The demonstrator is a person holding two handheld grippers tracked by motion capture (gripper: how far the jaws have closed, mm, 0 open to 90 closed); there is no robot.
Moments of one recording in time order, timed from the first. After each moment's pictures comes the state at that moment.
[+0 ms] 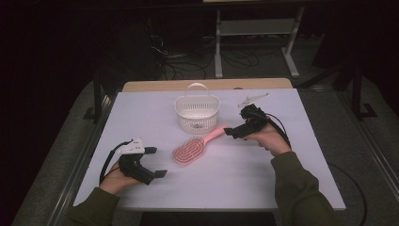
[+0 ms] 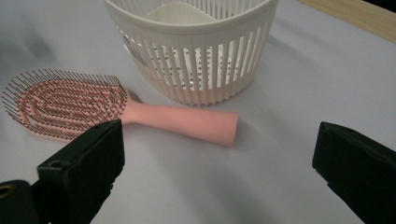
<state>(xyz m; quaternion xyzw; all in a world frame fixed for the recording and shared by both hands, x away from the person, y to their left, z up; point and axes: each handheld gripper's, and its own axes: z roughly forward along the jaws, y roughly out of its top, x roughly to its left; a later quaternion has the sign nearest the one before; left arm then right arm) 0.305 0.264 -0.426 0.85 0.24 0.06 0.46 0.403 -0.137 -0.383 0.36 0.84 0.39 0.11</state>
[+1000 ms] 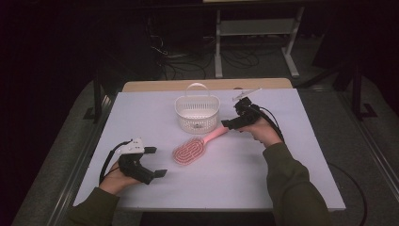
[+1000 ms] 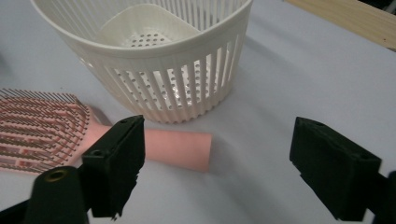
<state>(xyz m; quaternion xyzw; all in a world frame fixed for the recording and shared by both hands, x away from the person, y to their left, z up) 0.305 0.264 -0.425 0.85 0.25 0.06 0.46 0.433 -0.125 -0.388 0.39 0.84 0.36 0.12</state>
